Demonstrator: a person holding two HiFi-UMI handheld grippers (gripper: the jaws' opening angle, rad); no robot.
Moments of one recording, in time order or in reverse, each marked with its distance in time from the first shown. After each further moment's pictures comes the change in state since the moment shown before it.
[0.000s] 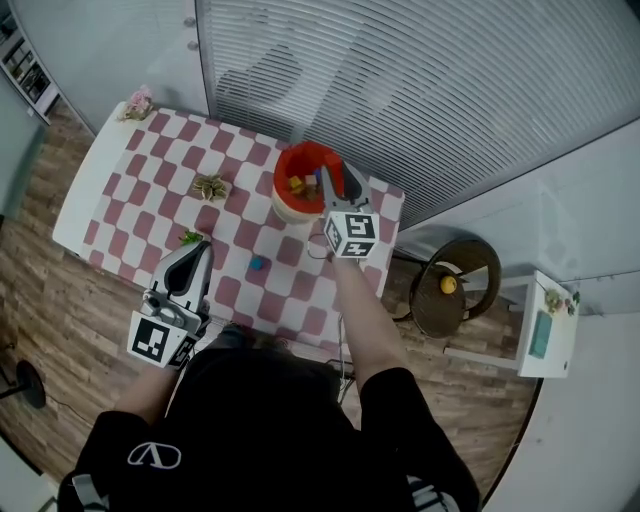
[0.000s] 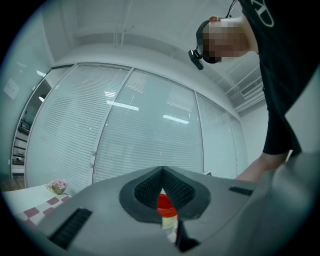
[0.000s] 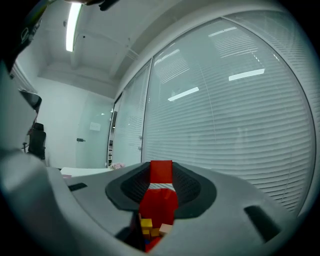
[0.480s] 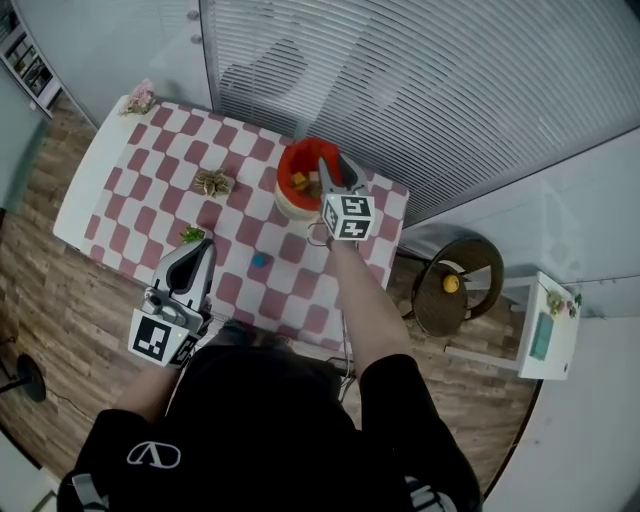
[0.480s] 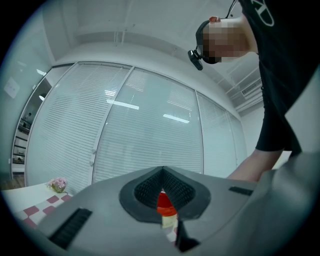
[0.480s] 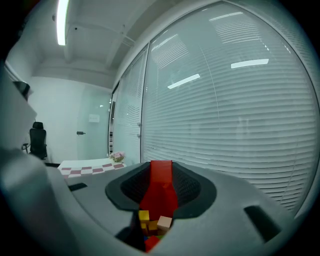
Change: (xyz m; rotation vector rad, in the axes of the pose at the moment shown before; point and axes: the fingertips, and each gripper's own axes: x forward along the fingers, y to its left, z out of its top) left arm 0.002 0.000 -0.005 -0.008 0.011 0.002; right arm 0.035 -0.005 -0.043 0.012 0.145 0.010
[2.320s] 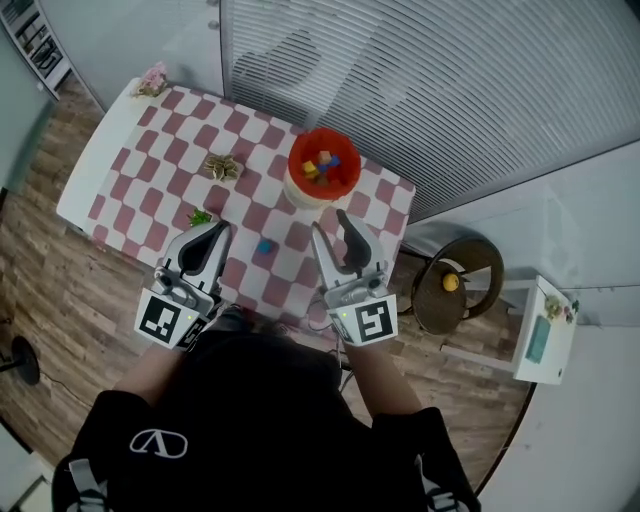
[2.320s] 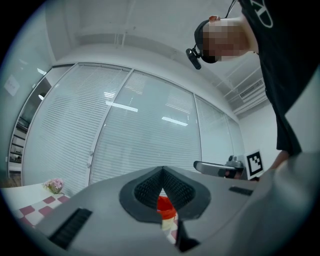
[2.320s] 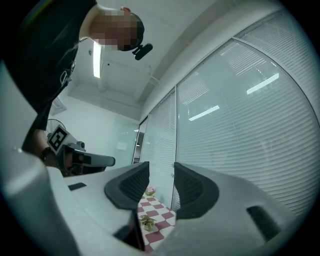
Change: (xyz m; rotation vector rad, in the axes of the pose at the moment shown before) left arm -0.001 -0.008 0.005 -0.005 -0.032 -0.021; right arm -0.202 0.143 0.134 -0.092 -0.381 0.235
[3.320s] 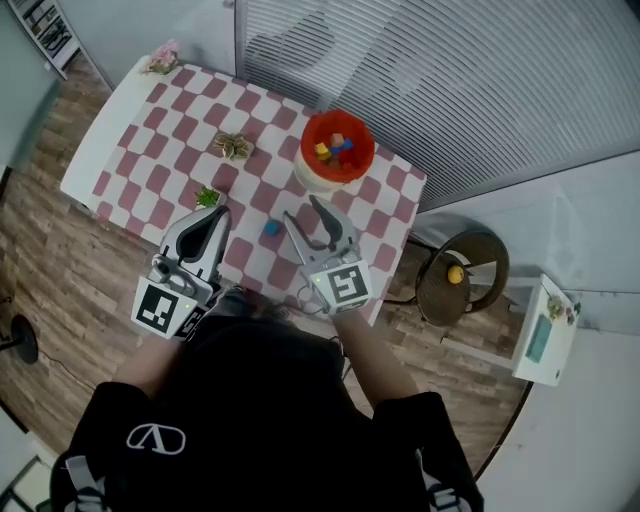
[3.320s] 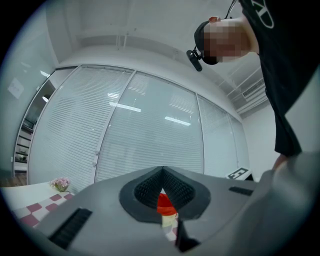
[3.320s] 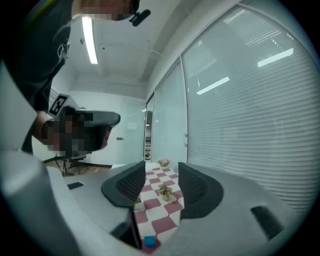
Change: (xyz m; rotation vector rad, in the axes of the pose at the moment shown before) left arm -0.015 0.005 0.013 0.008 -0.040 0.055; right arm 0.017 0.050 -0.112 0.065 0.298 0.136
